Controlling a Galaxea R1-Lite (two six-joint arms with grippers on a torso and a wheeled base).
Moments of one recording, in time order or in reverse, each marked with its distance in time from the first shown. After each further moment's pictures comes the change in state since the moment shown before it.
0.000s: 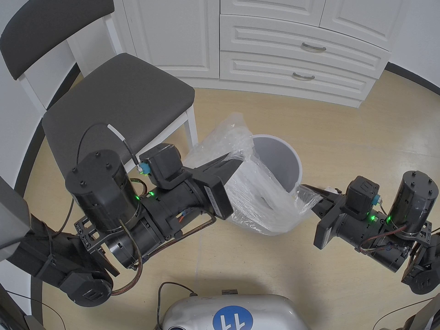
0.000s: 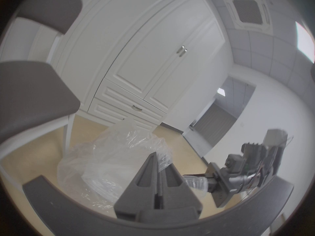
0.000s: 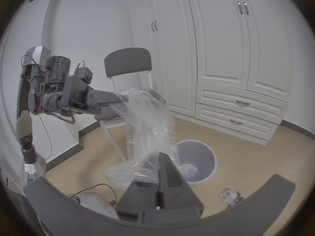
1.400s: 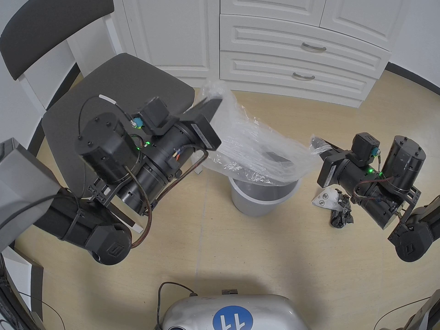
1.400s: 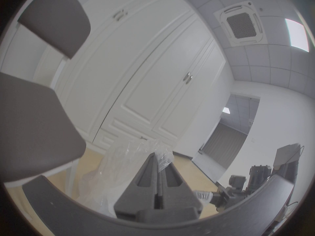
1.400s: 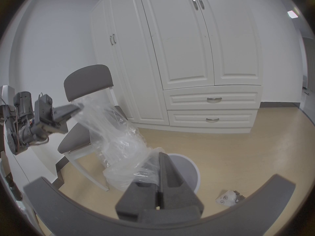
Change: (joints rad) left arm 0.140 0.139 -0.246 -0.147 0.000 -0.011; right arm -0.214 0.144 -0.187 -0.109 -0.004 0.189
